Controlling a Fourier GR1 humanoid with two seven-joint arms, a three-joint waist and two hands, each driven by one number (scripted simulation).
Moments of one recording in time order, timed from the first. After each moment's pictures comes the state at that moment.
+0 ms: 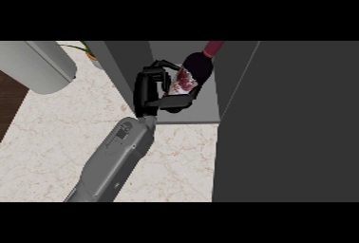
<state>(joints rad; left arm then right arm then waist) -0.70 0.00 -0.28 -0.94 0.38 0.56 -0.40 -0.11 -0.07 -0.02 -2.43 -0.17 0.16 0.64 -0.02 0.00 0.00</state>
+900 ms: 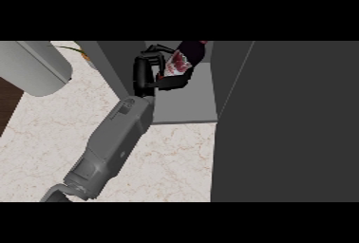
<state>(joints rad) -0.94 0.00 -0.14 -0.52 0.39 0.54 -0.60 -0.07 -0.05 0.02 -2.43 -0.18 0.19 0.61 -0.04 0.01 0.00</state>
